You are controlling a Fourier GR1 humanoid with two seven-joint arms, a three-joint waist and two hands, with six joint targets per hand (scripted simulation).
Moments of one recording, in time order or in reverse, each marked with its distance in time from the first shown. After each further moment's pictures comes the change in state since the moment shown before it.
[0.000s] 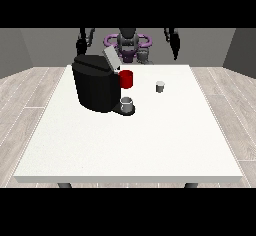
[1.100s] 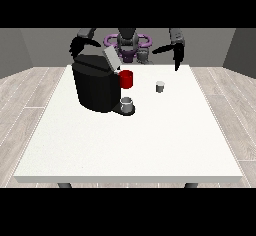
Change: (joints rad) left arm -0.239 0.161 0.083 0.218 -0.062 -0.122 -0.077; right arm -0.058 0.058 -0.025 -0.004 0.005 -0.067 -0.074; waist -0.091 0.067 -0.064
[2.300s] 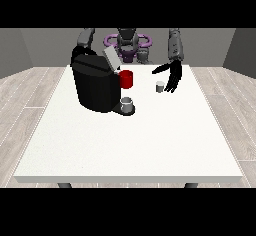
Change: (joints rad) left arm -0.247 0.016 -0.042 0.463 -0.243 0.057 -0.028; right arm -0.152 -0.009 -0.028 0.173 0.026 -0.053 0.044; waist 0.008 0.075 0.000
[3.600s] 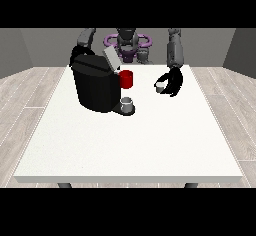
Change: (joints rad) left arm -0.125 0.054 -0.026 0.284 -0.282 0.236 -0.148; right arm -0.019 0.022 0.025 -0.028 0.005 -0.004 0.036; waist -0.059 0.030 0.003
